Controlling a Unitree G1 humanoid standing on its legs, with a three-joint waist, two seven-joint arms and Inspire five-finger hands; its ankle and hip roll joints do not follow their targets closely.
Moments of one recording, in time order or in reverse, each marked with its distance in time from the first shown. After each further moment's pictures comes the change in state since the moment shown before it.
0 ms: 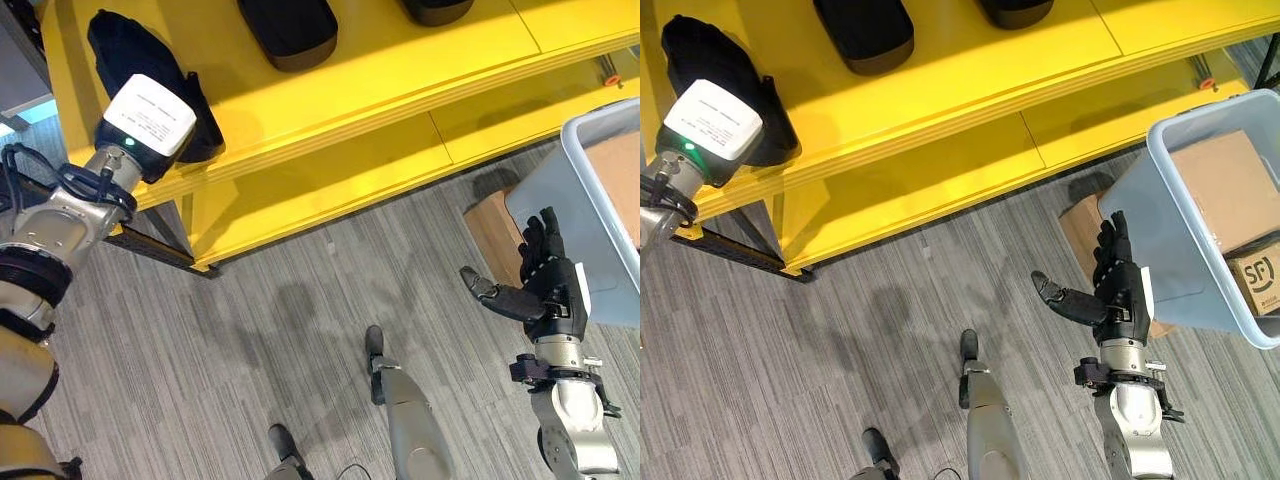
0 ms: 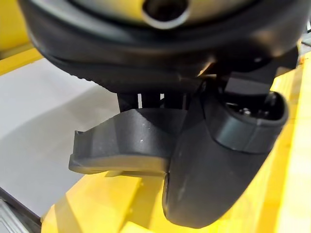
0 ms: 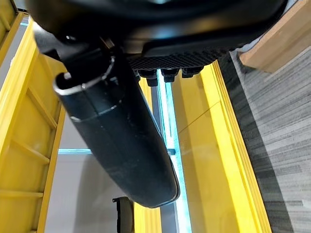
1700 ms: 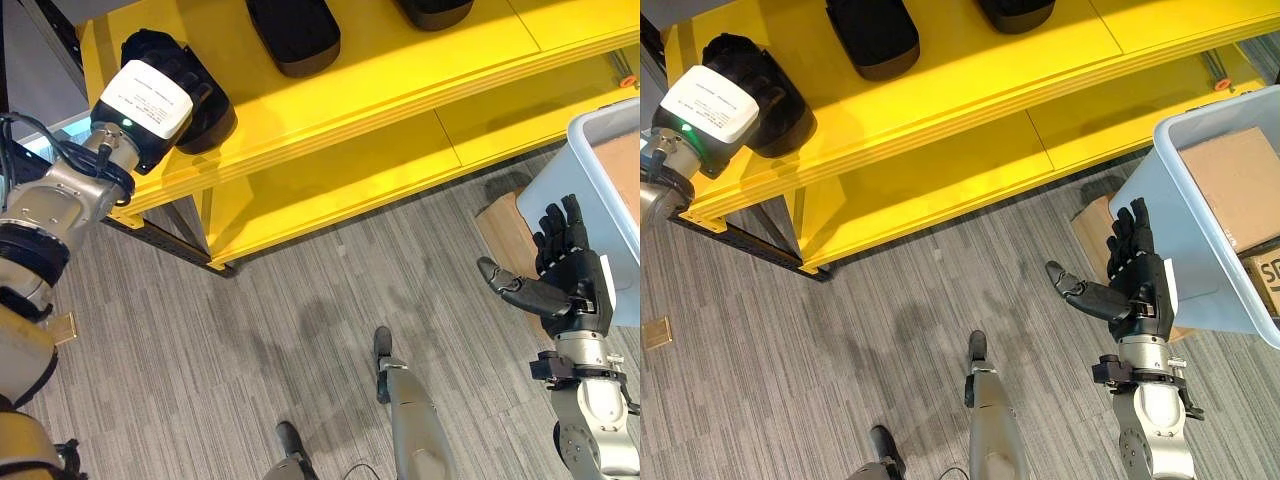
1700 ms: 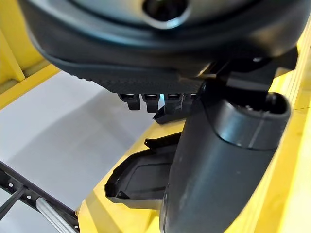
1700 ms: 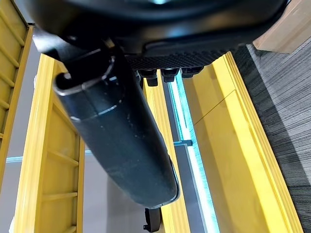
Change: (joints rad) left arm 0.251 -0.139 0.435 -0.124 -0.163 0.009 -0.122; right arm -0.045 -0.024 -0.027 0.023 0.166 0.077 0.108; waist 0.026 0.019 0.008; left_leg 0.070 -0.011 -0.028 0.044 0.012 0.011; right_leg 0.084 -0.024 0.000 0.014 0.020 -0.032
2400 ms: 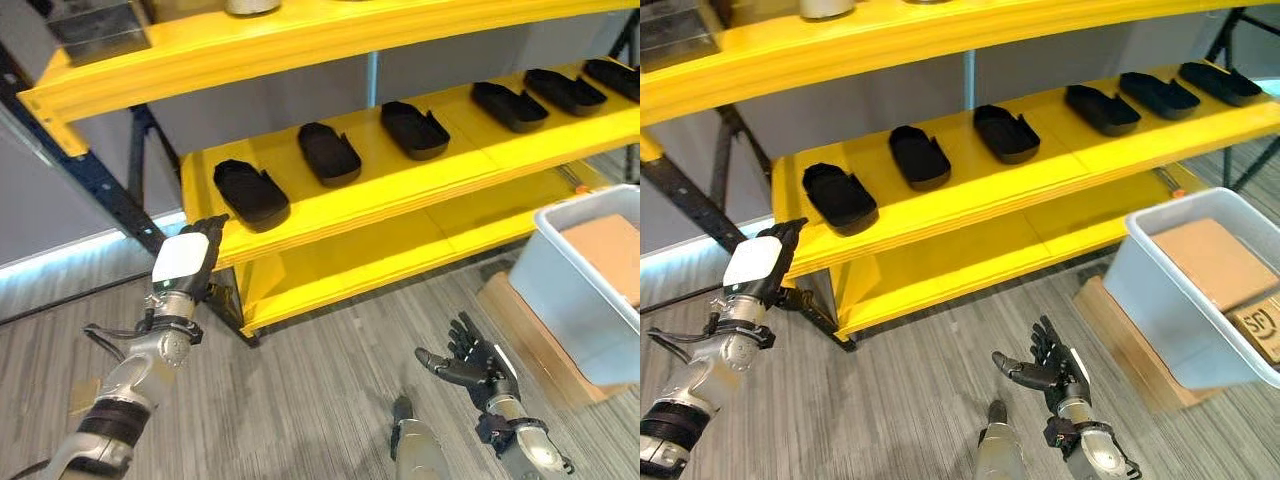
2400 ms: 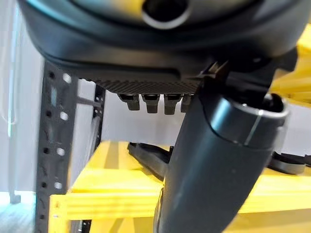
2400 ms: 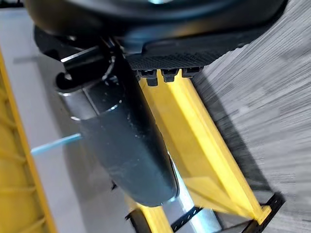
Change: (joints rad) left arm 0.695 -0.245 0.378 -0.313 -0.112 0.048 0.013; right arm 0.179 0.116 0.174 0.154 0.010 0.175 0.063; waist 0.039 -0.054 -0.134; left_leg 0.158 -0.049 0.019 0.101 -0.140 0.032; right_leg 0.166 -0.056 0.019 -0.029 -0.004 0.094
